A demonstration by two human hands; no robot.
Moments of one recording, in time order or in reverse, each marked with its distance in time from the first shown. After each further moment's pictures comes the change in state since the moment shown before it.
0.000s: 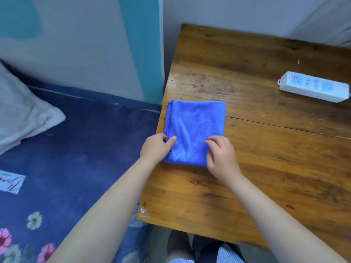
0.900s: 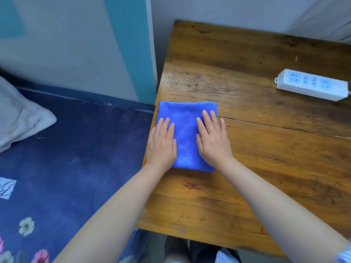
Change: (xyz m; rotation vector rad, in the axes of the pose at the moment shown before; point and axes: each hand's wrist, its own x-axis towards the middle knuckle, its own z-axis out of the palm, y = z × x) left_hand 0.000 0.012 0.033 0.399 0.261 0.400; right_hand 0.046 0.020 0.014 -0.280 -0.067 -0.063
